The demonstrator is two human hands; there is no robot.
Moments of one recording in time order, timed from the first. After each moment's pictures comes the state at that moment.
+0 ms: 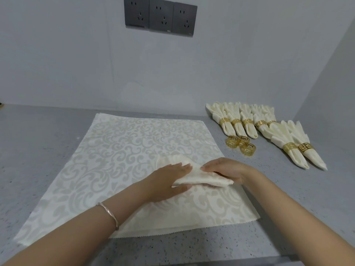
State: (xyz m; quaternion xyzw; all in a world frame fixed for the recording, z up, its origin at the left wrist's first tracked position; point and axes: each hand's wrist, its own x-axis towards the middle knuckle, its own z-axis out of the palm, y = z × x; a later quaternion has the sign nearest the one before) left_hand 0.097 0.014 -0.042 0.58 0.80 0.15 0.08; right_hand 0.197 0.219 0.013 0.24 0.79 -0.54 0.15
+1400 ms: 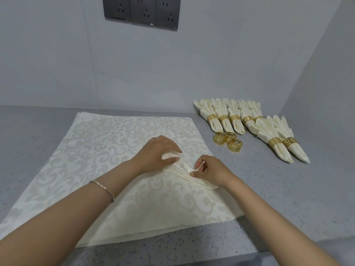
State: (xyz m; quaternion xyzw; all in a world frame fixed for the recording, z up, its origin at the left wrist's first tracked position) left_hand 0.049 0.053 -0.017 0.57 0.77 0.27 -0.06; right_hand 0.208 0.215 -0.012 0.22 0.92 -0.34 -0.04
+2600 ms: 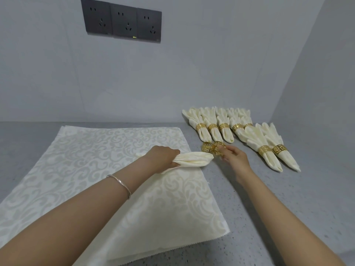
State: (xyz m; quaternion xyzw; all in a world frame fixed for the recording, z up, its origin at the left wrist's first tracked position) left_hand 0.071 0.135 0.020 0.53 0.84 -0.05 -0.05; right_hand 0.210 0.341 -0.011 0.34 0.67 -0.59 -0.30
